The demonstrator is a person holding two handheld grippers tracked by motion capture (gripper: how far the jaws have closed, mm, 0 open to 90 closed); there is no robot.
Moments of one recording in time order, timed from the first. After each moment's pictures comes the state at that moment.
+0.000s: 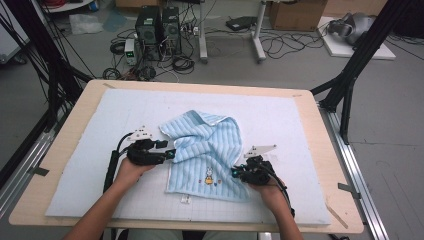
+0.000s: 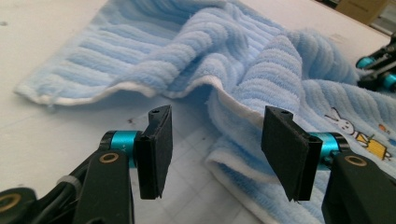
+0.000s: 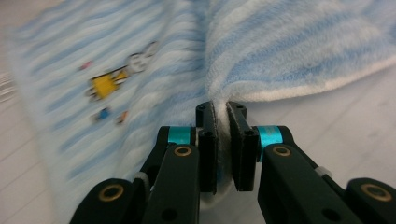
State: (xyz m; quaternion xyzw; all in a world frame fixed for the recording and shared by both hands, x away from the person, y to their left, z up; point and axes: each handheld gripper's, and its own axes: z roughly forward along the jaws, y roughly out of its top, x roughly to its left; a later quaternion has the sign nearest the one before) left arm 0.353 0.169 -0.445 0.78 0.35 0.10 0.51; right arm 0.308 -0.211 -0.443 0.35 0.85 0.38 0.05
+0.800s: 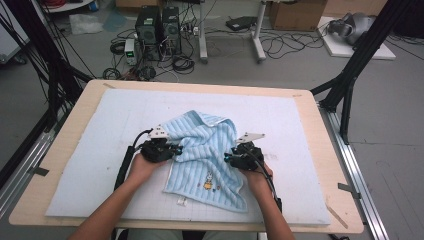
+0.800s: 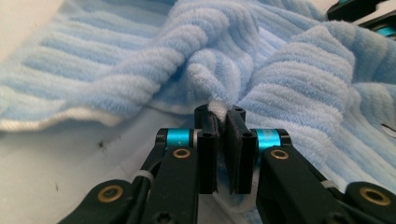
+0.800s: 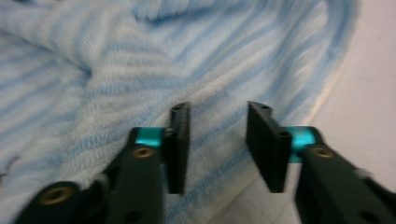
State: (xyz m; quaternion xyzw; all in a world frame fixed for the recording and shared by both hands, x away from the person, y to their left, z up) left arm 0.367 0.139 -0.448 0.82 0.35 0.10 0.45; right arm 0.350 -0.183 -0.445 0.39 0.83 0.36 0.15
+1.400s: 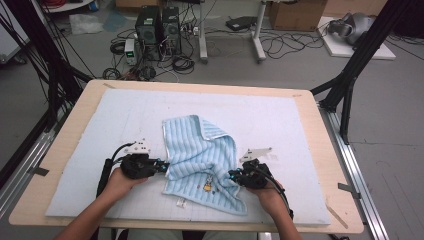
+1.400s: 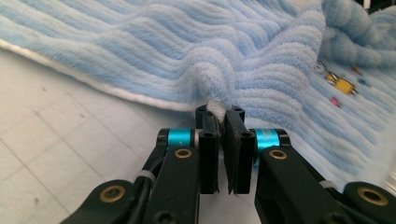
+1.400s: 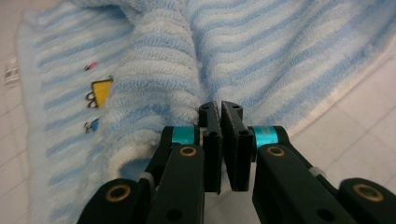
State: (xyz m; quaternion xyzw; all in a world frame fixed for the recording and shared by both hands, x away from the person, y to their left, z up) left arm 0.313 0.182 -0.441 0.84 0.30 0.05 0.46; right arm 0.300 -0.200 -0.440 0.33 0.87 0.37 0.06
